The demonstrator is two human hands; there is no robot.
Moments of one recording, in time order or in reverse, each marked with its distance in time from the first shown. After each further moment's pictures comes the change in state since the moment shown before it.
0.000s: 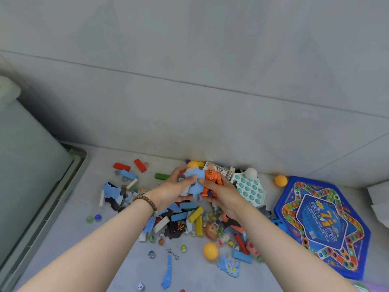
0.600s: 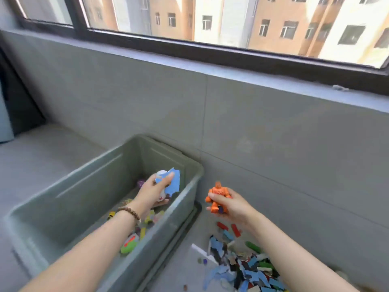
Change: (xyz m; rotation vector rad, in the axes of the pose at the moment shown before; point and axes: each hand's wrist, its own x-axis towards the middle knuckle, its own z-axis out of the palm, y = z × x) left_hand -0.288 0.105 -0.285 -0.212 0.633 0.390; right_hand -0.113 -0.135 0.328 -0.311 -0.380 -0.123
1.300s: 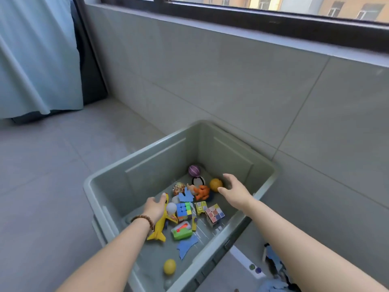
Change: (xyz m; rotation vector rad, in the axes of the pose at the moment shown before) left_hand 0.034 -0.116 -0.185 0.341 0.407 -0.365; right_hand 0.107 0.030 0.172 -0.796 -0.019 -0.128
